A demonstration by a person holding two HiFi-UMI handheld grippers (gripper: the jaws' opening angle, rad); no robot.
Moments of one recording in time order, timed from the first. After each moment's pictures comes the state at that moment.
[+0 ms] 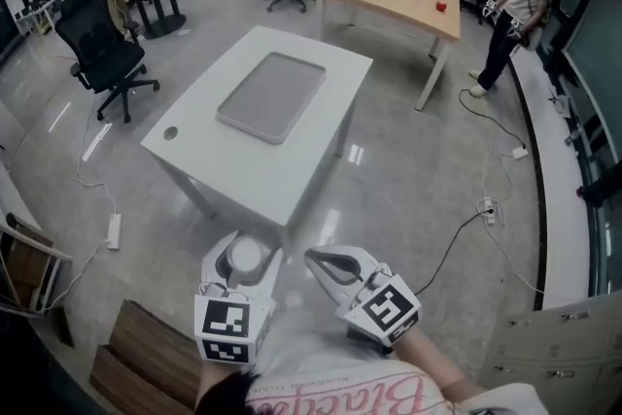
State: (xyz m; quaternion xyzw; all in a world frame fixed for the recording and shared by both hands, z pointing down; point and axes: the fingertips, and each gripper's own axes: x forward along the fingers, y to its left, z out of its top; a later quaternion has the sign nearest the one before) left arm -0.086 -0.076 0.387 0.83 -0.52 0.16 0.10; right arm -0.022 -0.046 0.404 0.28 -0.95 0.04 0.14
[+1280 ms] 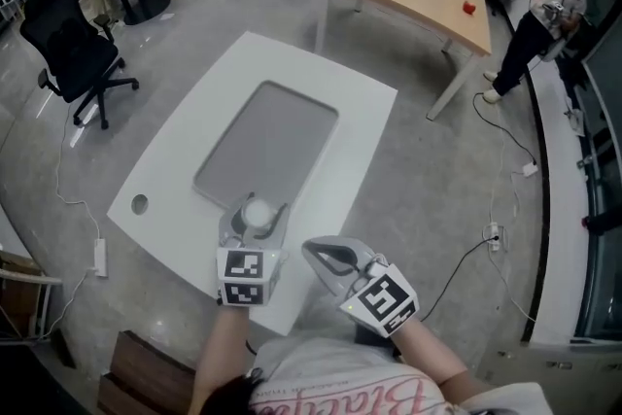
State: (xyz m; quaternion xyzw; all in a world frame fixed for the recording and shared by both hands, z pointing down) left arm -0.077 -0.387 0.475 0.82 -0.53 0.14 0.13; right arm -0.026 -0.292 0.440 0.27 -0.94 0.08 0.18
